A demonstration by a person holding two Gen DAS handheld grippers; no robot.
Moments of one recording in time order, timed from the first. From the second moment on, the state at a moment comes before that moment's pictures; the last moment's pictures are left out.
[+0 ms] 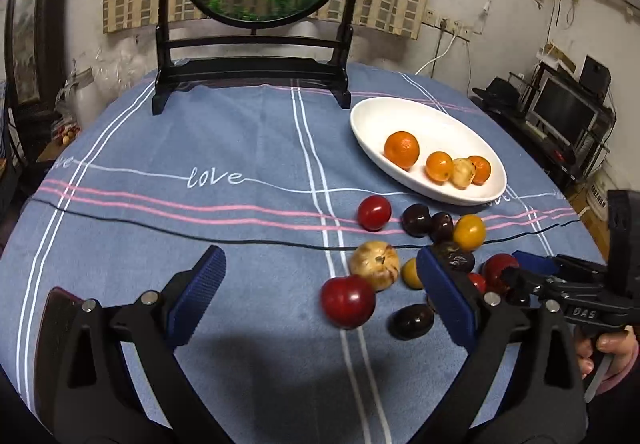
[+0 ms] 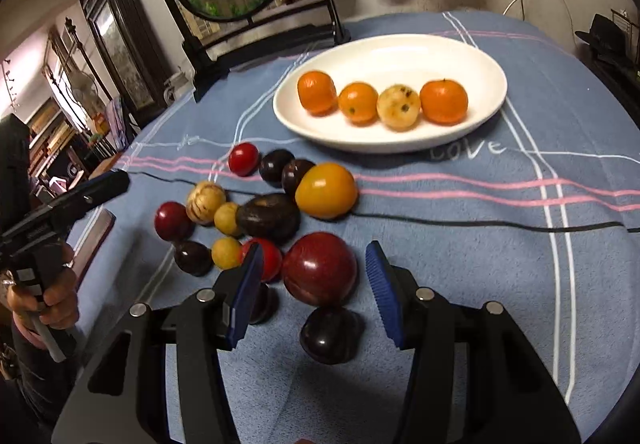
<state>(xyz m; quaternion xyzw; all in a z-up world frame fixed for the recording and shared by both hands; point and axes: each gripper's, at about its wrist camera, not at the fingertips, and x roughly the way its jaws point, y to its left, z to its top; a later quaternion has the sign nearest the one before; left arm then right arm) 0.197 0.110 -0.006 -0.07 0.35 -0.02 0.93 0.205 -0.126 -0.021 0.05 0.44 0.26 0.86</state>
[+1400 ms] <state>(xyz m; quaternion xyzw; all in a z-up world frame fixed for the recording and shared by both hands) 0.215 0.083 -0.059 -0.04 0.43 -0.07 0.90 0.209 -0.142 -0.018 0.08 0.43 0.24 0.87</state>
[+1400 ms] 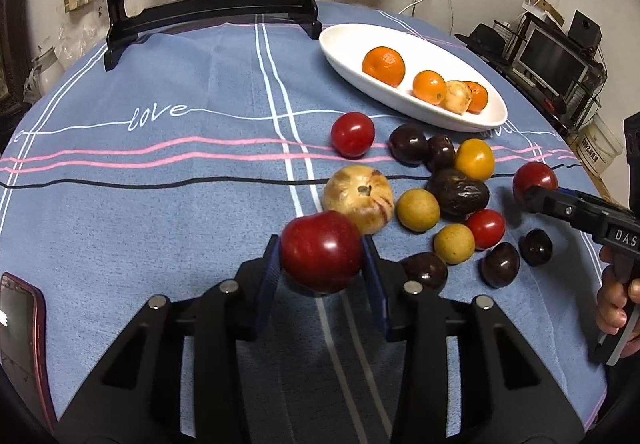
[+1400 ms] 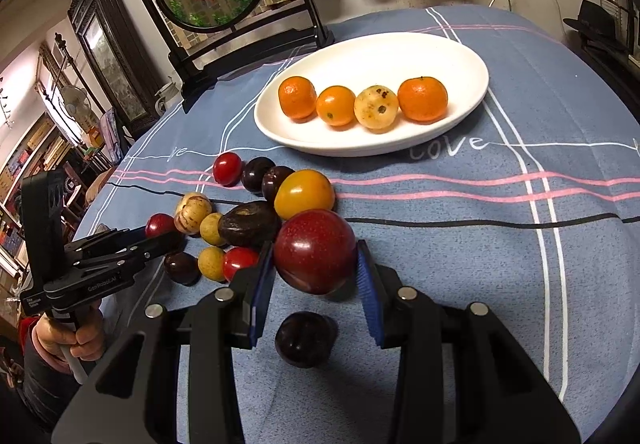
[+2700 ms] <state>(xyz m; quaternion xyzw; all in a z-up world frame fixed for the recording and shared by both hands) 0.278 0.022 0.032 0.04 0.34 -0.07 0.94 0.240 -0.151 0.014 0.08 0.38 0.26 0.88</state>
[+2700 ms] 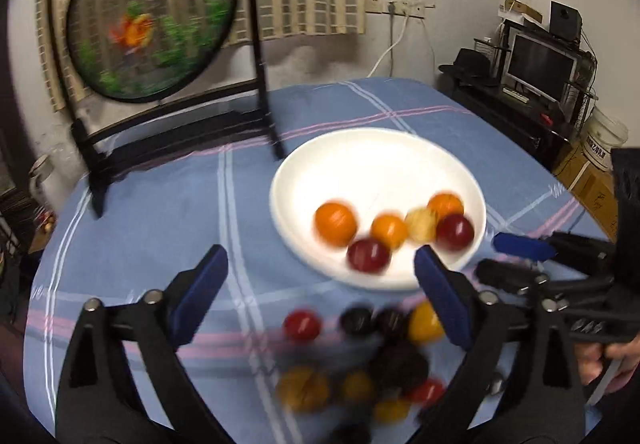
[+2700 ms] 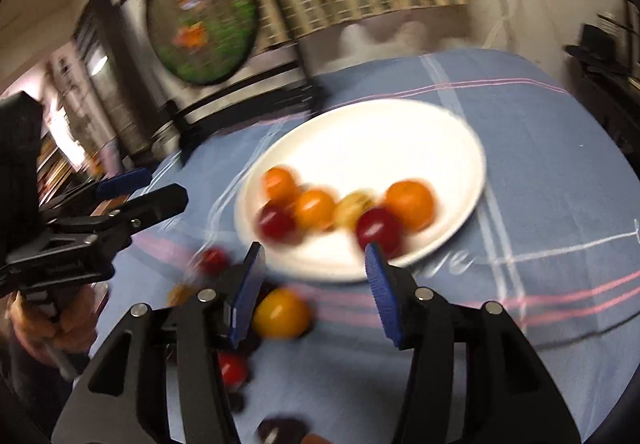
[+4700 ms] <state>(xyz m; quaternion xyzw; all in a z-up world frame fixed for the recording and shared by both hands) 0.188 0.027 -0.063 0.03 0.43 -0.12 0.90 0.179 -0.137 -0.024 0.01 0.46 0.25 0.85</state>
